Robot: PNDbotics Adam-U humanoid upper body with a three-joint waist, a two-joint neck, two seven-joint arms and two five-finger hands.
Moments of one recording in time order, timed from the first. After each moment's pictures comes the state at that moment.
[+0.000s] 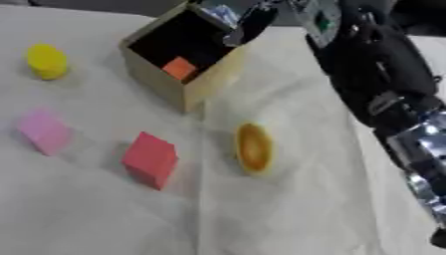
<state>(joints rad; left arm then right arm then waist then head) -0.14 0.30 0.12 -1.98 0.10 -0.19 0.22 -1.25 -0.56 0.36 -1.08 0.62 -0.58 0.52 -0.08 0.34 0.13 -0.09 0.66</state>
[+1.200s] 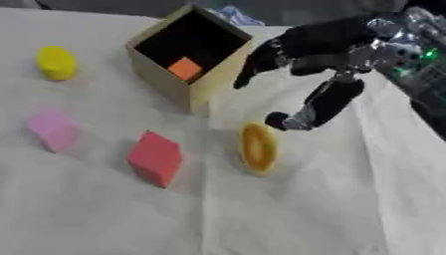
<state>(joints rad) -0.14 0.30 0.12 -1.98 0.10 -0.19 0.22 -0.91 -0.88 0.50 -1.70 0.28 -0.34 0.72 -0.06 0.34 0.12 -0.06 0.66</state>
